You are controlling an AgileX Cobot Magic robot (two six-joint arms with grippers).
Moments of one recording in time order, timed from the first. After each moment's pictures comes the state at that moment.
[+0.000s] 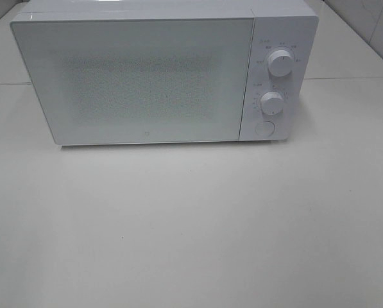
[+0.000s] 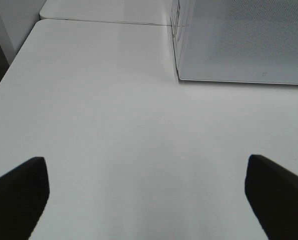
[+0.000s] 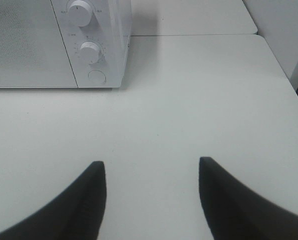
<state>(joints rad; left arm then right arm) 0.02 0.00 -0.52 -0.05 1.07 0.01 0.08 0.00 -0.50 -0.06 0.97 0.01</state>
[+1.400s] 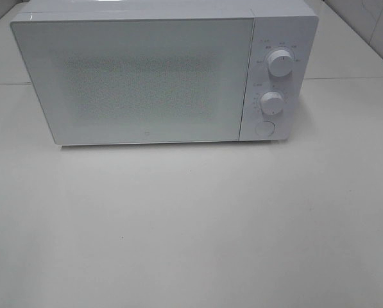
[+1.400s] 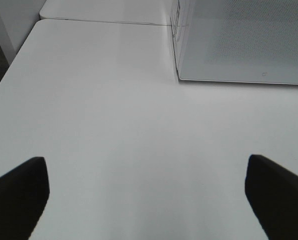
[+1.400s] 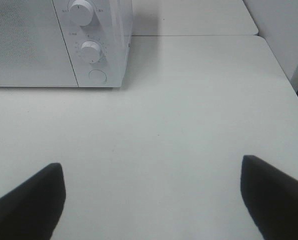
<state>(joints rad) 0.02 0.00 -0.52 -0.05 1.07 0.01 0.08 0.00 -0.50 -0.05 0.97 0.00</state>
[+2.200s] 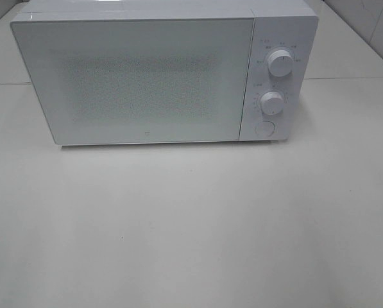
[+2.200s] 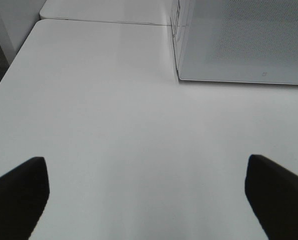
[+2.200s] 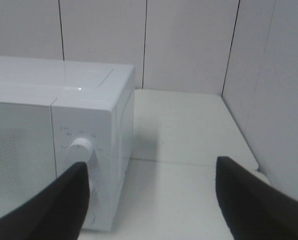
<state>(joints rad) 0.02 0.00 -0.52 -0.05 1.07 0.01 0.08 0.37 -0.36 -0.05 0.04 -0.10</state>
